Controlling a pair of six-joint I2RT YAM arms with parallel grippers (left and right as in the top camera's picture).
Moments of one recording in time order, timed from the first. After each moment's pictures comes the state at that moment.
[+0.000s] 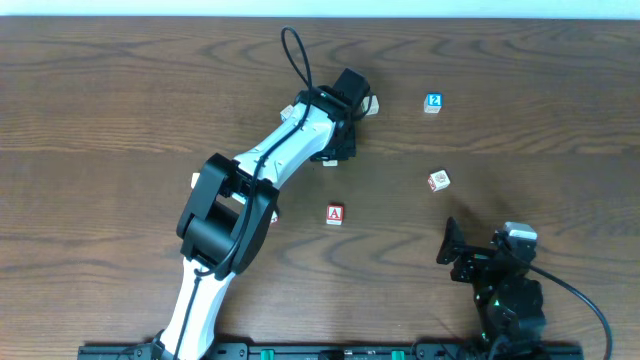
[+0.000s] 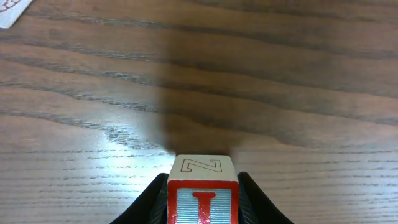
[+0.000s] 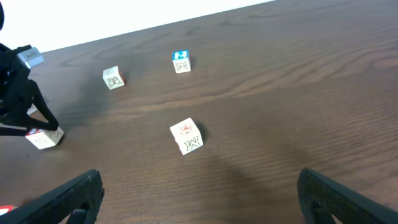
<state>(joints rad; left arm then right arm) -0.58 2.25 1.76 -0.87 -0.03 -0.60 0.19 0.01 0.14 -0.47 0.22 0.29</state>
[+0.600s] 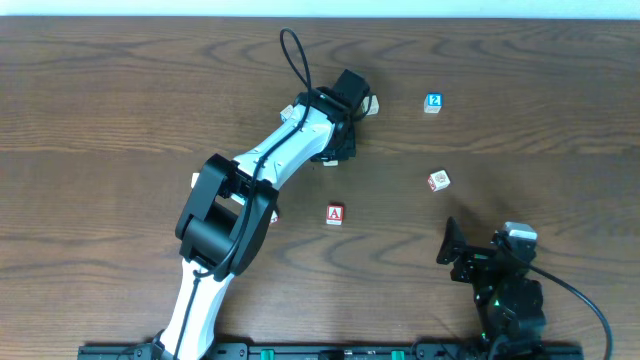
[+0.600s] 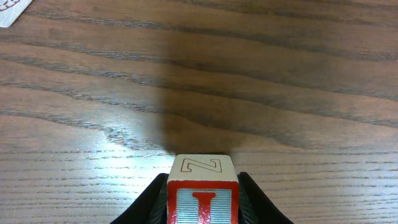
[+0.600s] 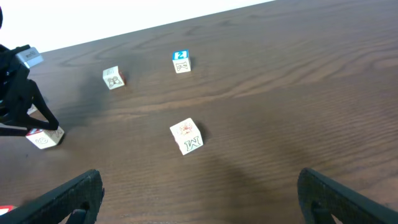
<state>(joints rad) -0.58 2.24 1.75 -0.85 -0.02 -0.60 0.19 0.01 0.14 -0.47 0.22 0.29</state>
